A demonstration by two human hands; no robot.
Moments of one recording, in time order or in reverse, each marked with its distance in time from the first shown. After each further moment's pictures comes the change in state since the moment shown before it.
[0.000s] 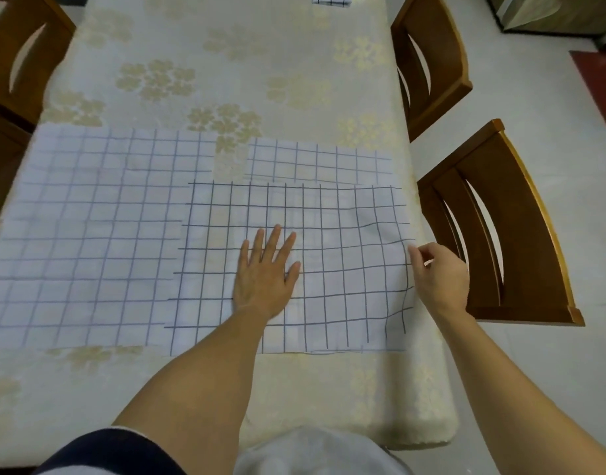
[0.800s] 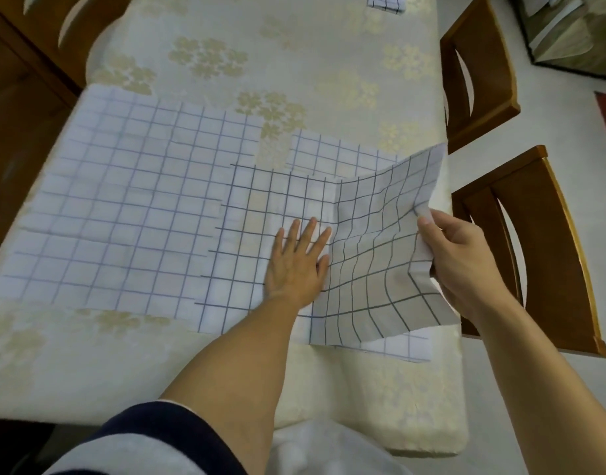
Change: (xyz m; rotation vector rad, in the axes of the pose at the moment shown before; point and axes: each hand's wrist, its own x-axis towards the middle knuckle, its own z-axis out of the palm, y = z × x) left_hand -0.001 0.000 0.000 -0.085 0.054 -0.013; right_hand -0.042 -0.153 -0.064 0.748 -0.519 0.042
